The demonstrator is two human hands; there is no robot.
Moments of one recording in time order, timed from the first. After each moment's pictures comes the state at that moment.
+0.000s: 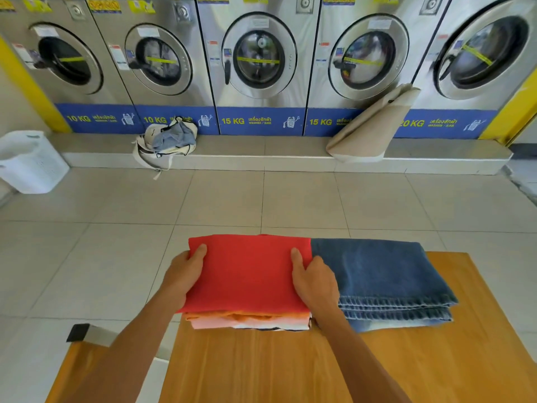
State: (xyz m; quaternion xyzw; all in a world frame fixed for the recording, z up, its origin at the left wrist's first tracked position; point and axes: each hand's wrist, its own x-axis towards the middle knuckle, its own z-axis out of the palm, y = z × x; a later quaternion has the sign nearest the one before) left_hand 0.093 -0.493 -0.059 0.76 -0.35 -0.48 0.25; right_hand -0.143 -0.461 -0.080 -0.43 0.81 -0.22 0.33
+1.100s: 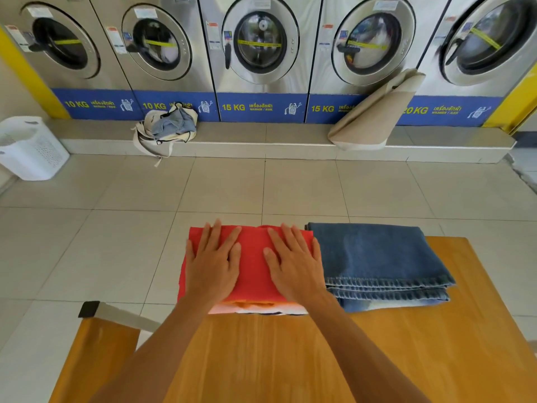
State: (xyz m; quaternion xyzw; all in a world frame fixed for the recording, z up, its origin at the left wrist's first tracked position) left_hand 0.066 -0.463 -0.088 0.67 -0.73 -0.08 0.08; right_hand -0.121 -0.447 -0.091 -0.71 0.67 -0.12 0.17
